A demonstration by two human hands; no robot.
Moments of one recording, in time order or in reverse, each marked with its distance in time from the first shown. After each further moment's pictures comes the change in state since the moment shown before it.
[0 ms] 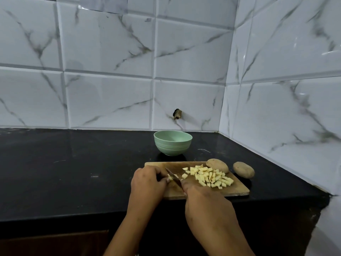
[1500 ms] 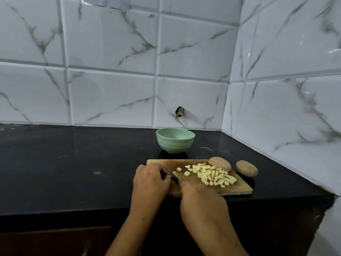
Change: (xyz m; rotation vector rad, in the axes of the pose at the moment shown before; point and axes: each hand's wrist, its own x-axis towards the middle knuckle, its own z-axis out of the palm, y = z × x) left_hand -0.003 0.001 0.003 0.122 0.051 0.041; right_hand 0.012 0.009 0.042 -0.051 0.115 0.046
